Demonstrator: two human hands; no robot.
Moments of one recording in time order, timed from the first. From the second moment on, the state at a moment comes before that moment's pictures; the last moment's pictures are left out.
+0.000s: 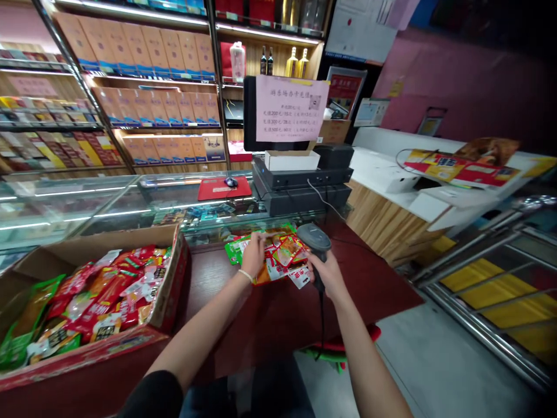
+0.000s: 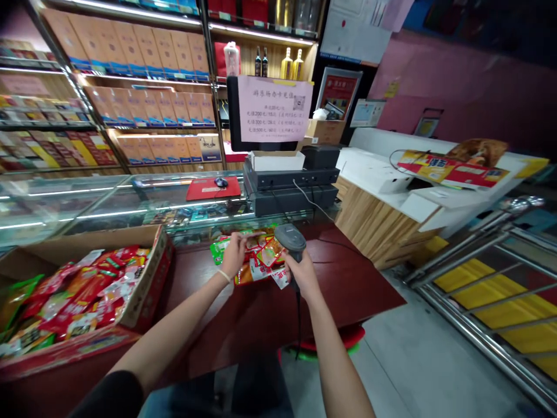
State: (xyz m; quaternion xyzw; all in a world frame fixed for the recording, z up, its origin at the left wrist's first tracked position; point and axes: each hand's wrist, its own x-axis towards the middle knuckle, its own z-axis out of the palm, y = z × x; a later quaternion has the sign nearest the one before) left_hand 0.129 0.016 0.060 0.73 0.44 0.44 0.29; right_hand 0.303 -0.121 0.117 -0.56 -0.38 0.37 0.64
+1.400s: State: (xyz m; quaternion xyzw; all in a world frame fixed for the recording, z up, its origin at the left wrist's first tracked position) left_hand -0.184 -0.011 0.141 0.66 0.56 0.47 0.15; right_hand 0.105 -0.050 0.136 -0.43 -0.54 0.52 0.50
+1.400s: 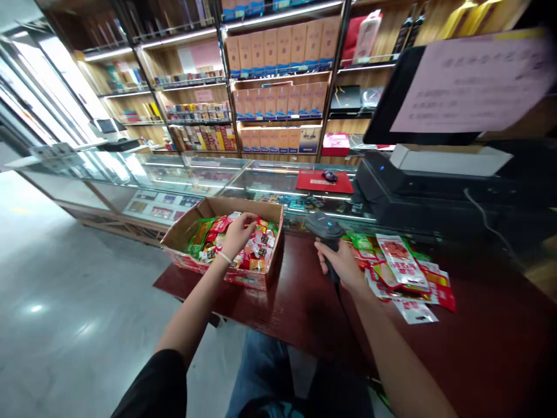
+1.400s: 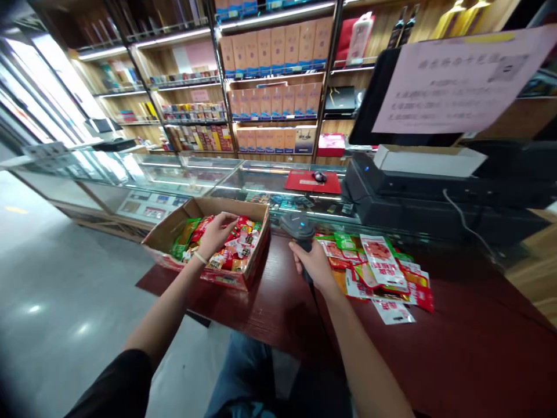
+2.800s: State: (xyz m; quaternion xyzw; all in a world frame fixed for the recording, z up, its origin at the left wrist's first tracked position) left_hand -0.224 -0.010 0.133 0.44 0.46 0.64 0.42; right_hand 0.064 -0.052 0.130 -0.43 -0.55 0.55 0.46
